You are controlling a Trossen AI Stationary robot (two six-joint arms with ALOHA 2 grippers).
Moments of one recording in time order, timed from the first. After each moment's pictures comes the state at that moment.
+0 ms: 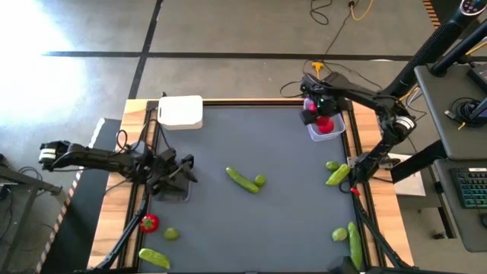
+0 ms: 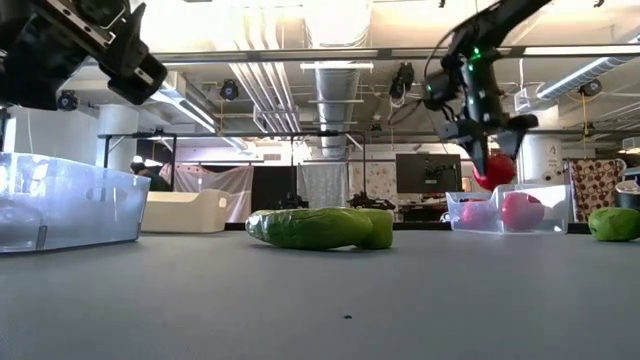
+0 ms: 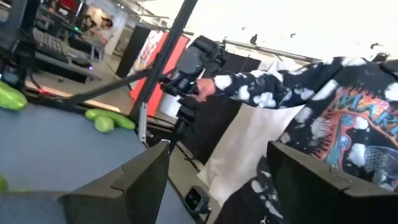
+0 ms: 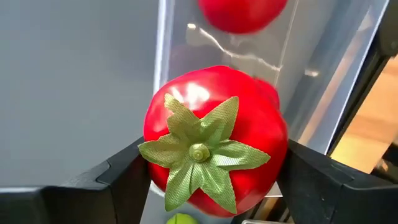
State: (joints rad) left arm 0.03 0.67 0.07 0.84 0.61 -0.63; right arm -0.85 1.62 1.29 -1.27 0.12 0.40
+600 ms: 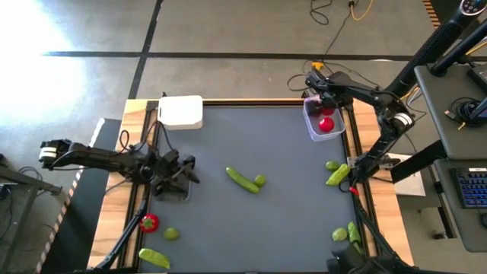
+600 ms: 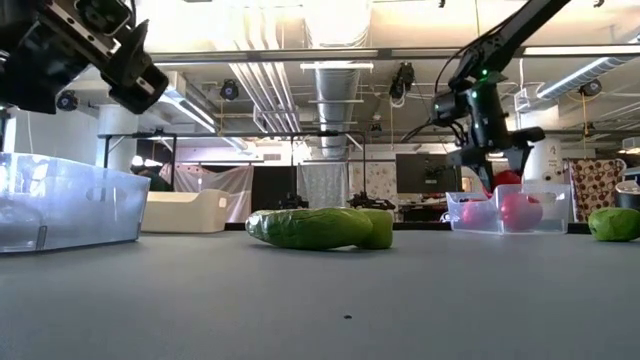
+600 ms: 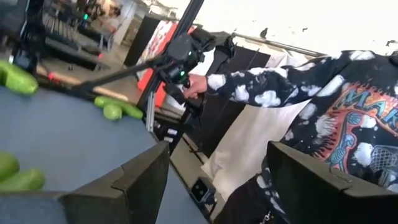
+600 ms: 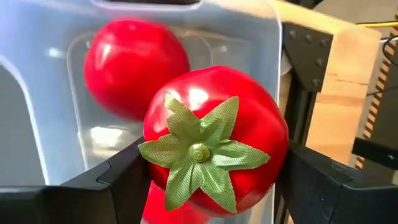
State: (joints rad) left arm 0.02 0.70 0.07 0.81 0.58 -0.62; right arm -0.98 1.67 1.23 -1.07 0.34 0.42
